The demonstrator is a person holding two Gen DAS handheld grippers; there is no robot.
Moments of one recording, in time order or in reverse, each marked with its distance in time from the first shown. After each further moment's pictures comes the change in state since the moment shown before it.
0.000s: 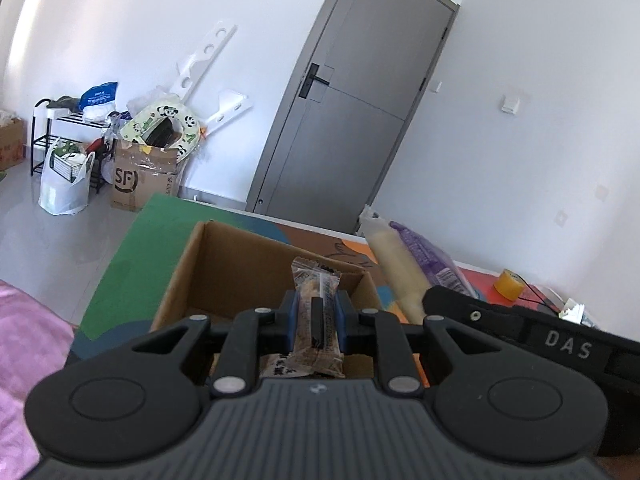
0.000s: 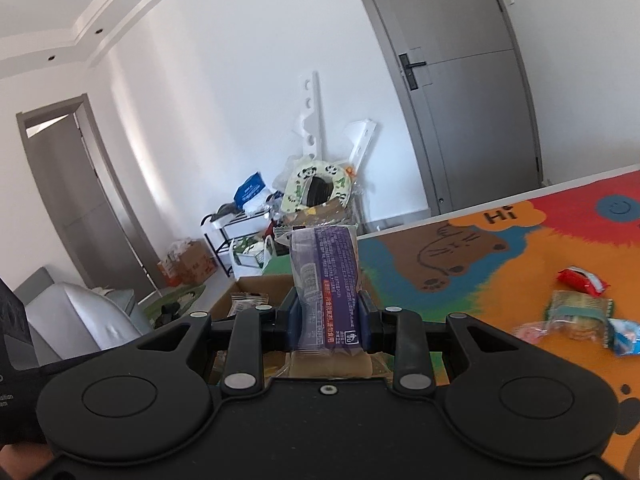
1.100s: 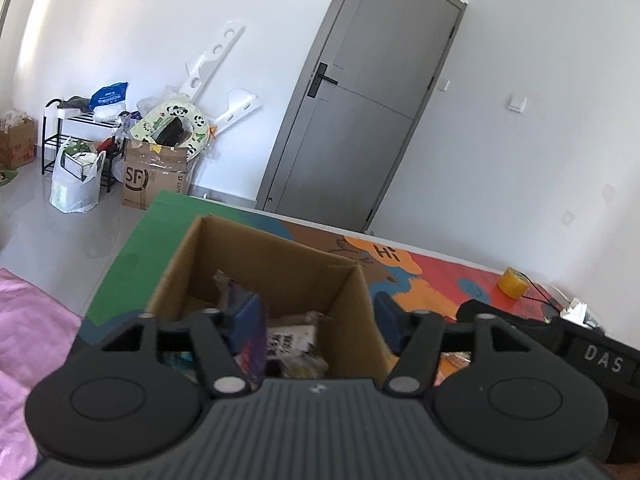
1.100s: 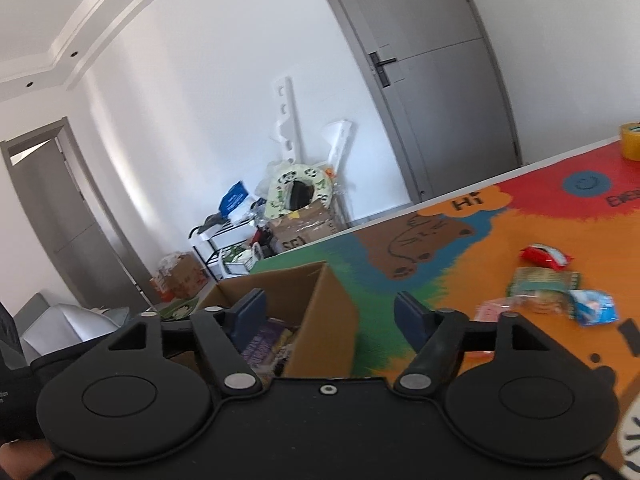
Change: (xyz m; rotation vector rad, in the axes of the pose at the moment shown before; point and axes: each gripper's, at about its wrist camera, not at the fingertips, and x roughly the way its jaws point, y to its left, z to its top) left arm -0.012 -0.025 -0.007 0.001 0.013 0.041; right arm -0.037 -0.023 -0.004 0.096 -0.017 -0.051
